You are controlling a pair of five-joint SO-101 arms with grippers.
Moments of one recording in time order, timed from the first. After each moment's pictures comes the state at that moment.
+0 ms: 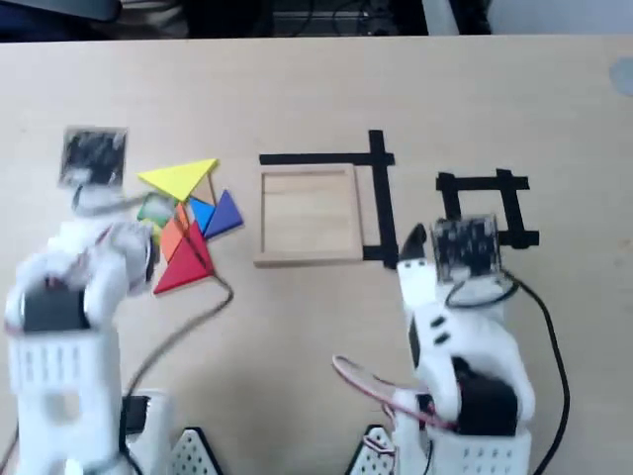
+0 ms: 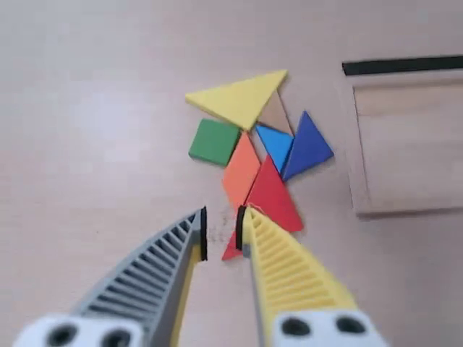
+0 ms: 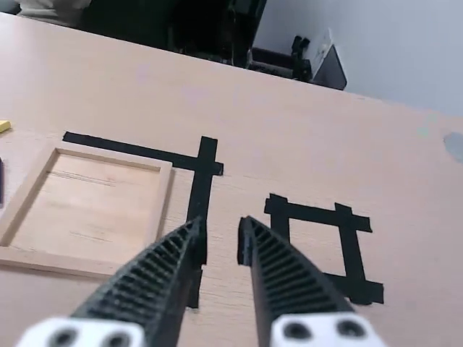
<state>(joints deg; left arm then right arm) -9.3 -50.2 35.1 75.4 -9.5 1.3 -87.3 63.7 60.1 12.3</state>
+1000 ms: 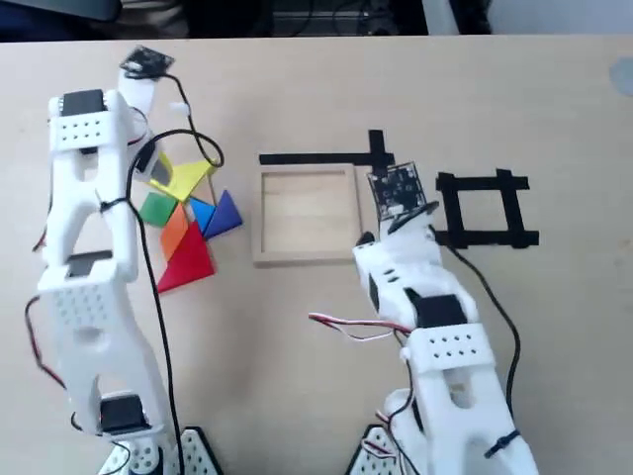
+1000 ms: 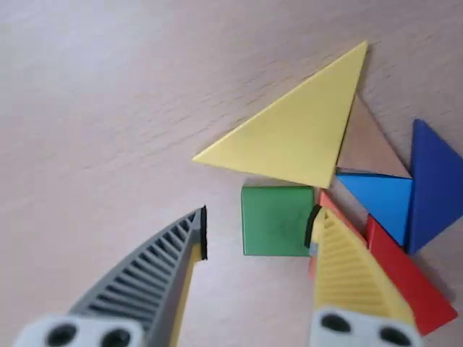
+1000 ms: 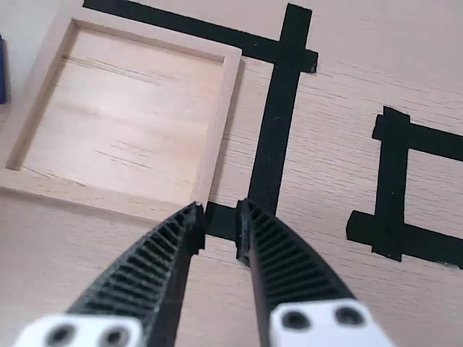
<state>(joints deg) -14.7 41.0 -38.6 82.2 -34.4 -7.6 -52.0 73.4 32.9 9.9</state>
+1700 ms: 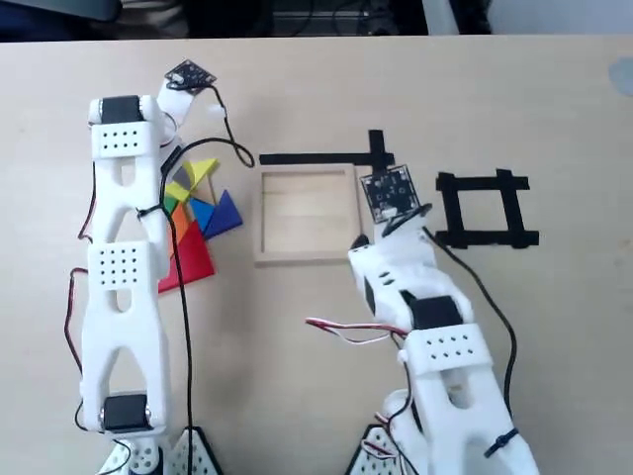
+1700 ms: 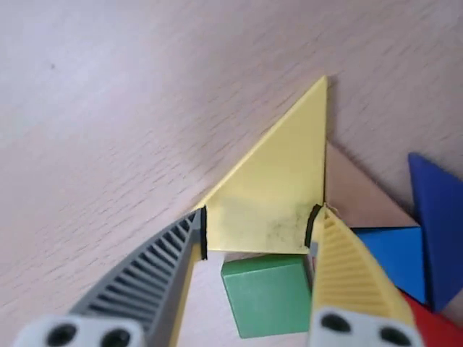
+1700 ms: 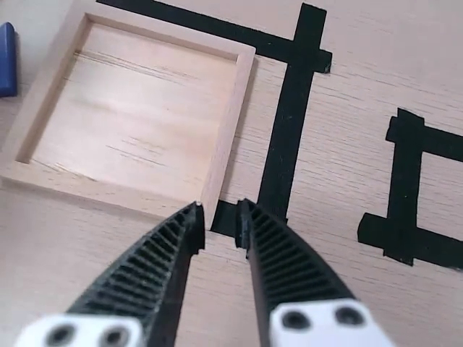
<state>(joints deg) -10.7 73.4 -85.1 96.2 -40.6 -9.1 -51.8 74.0 32.5 9.9</state>
